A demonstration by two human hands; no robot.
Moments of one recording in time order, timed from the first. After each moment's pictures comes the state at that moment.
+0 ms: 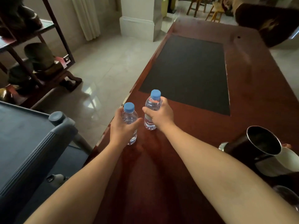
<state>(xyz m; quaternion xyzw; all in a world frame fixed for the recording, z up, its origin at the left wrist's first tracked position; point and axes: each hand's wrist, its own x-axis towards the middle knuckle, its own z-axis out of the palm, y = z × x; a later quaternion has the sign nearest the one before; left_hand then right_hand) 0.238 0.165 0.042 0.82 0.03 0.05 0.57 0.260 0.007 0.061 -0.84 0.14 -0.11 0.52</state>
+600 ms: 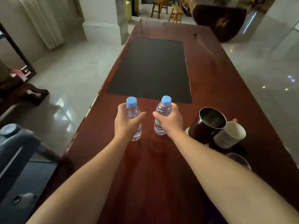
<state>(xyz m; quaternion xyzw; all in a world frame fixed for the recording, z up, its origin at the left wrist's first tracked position) 0.204 0.049 0.063 0.81 -0.06 0.01 0.59 0.156 -0.116 0.064 -0.82 0.28 -0.19 0.46</state>
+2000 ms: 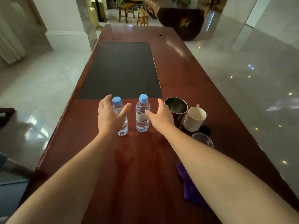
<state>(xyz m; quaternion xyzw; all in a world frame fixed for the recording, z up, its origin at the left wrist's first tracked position) 0.166 0.007 0.103 0.87 -0.16 0.06 0.46 0.080 -0.155 0.101 -0.86 0.33 -0.14 0.35</state>
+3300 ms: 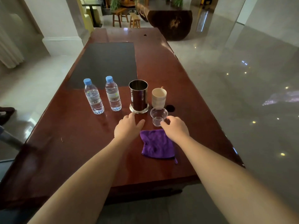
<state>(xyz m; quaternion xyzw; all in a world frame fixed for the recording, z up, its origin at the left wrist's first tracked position) -0.083 -0.060 0.105 0.94 -0.24 -0.10 0.23 -0.187 -0.221 0.087 -0.89 0.37 -0.07 0.27</state>
